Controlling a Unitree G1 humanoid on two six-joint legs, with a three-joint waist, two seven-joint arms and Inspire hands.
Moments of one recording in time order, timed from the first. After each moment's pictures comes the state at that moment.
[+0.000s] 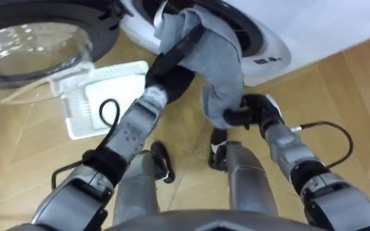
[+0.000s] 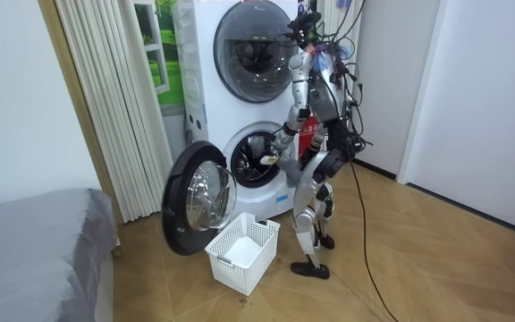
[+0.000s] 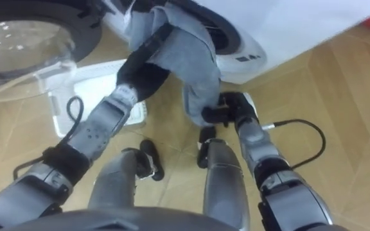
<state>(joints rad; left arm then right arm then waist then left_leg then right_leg) -0.26 0.13 -0.38 0.71 -1.45 -0.07 -0.18 -0.26 -0.21 0.29 1.04 0.07 -0.03 -0.08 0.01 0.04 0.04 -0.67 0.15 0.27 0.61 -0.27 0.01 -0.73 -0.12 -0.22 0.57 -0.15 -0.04</state>
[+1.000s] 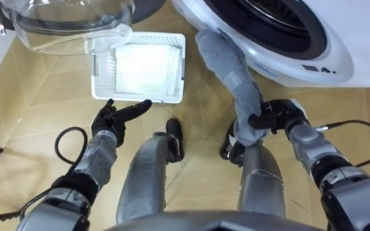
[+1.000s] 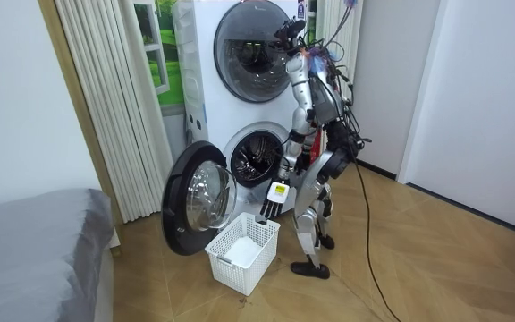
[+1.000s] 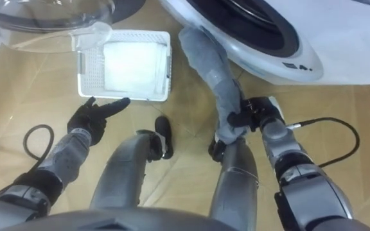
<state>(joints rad) -0.18 0.20 -0.24 0.92 -0.86 -0.07 0.16 -0.37 -0.31 0.24 1.14 0.15 0.00 -0.07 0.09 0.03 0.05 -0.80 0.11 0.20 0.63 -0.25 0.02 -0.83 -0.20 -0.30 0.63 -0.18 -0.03</state>
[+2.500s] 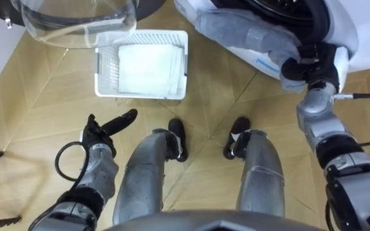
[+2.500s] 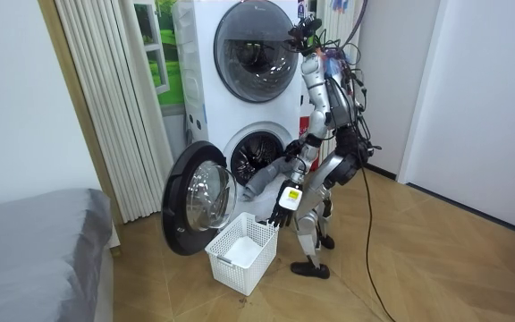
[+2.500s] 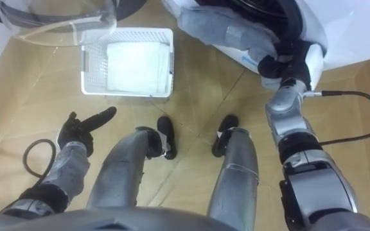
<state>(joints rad) -0.10 0.13 -0.16 0.93 -0.83 -0.21 0.29 -0.40 -0.33 0.17 0.92 0.03 -0.07 -0.55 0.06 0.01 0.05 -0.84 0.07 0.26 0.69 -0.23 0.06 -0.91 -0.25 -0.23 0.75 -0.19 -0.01</state>
